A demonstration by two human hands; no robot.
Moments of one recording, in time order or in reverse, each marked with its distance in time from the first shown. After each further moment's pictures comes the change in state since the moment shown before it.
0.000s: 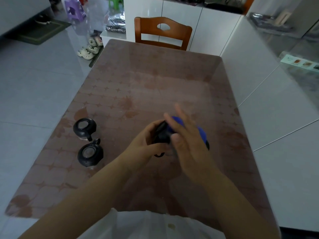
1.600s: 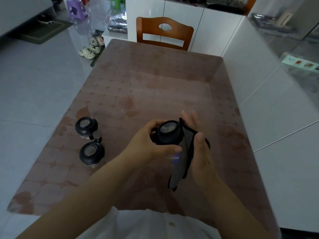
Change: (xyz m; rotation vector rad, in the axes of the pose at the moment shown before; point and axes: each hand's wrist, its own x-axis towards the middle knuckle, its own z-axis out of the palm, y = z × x) left_hand -0.010 0.022 0.012 0.346 0.108 -0.056; right_hand -0.014 0.004 0.006 0.528 0.048 0.215
